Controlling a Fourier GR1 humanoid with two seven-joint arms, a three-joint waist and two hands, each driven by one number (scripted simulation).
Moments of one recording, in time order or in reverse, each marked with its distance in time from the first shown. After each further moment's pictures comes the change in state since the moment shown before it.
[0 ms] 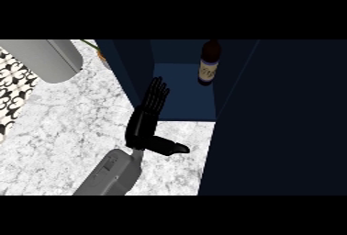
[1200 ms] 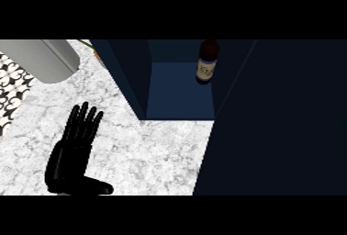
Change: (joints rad) left arm 0.438 0.306 0.141 -0.416 0.077 -0.167 -0.034; right arm -0.010 -0.168 0.160 0.002 -0.010 0.282 -0.083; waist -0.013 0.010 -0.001
